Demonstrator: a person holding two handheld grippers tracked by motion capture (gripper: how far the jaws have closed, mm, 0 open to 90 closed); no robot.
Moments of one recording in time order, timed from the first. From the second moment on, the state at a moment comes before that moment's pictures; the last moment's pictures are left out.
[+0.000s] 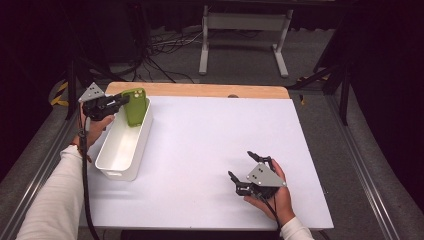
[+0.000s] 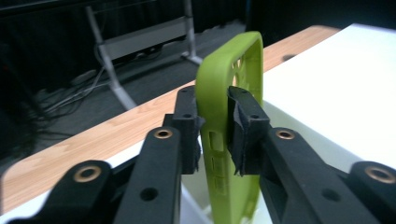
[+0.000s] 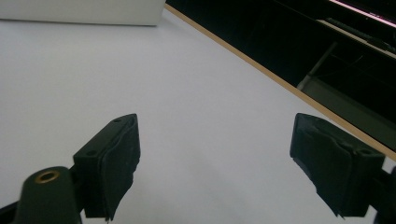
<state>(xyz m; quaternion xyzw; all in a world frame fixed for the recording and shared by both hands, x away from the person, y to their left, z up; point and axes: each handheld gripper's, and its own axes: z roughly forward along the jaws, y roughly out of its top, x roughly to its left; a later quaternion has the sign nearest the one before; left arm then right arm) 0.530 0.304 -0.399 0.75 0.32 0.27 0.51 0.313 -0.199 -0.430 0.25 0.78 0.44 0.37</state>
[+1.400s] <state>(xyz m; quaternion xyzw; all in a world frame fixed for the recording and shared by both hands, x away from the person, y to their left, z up) 0.533 0.298 -0.385 0.75 0.35 0.32 0.46 0.313 -0.200 -0.431 0.25 0.78 0.43 0.37</state>
